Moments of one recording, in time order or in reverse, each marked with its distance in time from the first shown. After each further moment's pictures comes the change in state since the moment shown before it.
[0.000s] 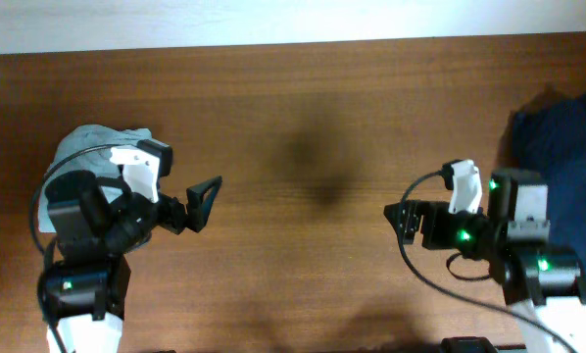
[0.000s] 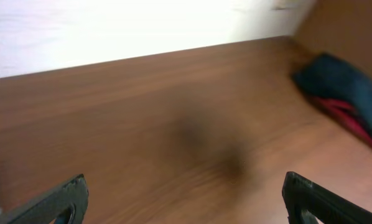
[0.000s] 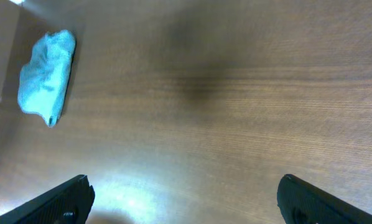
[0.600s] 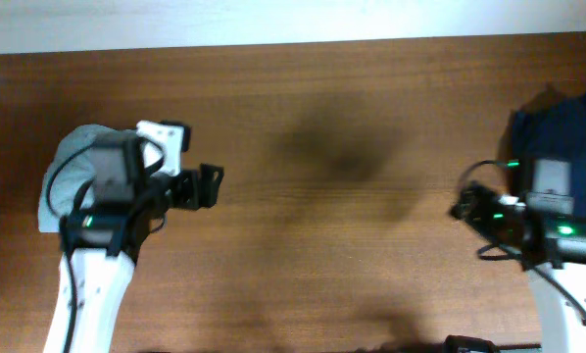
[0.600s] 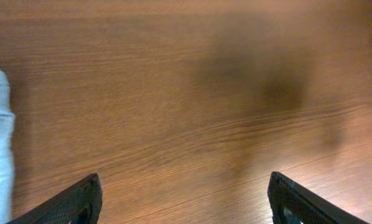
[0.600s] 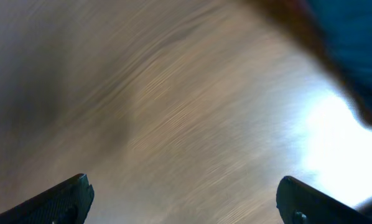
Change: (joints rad) left arm -0.185 0.277 0.228 -0.287 -0.409 -0.124; right arm -0.208 0.135 0.137 -0.219 0.599 0.321
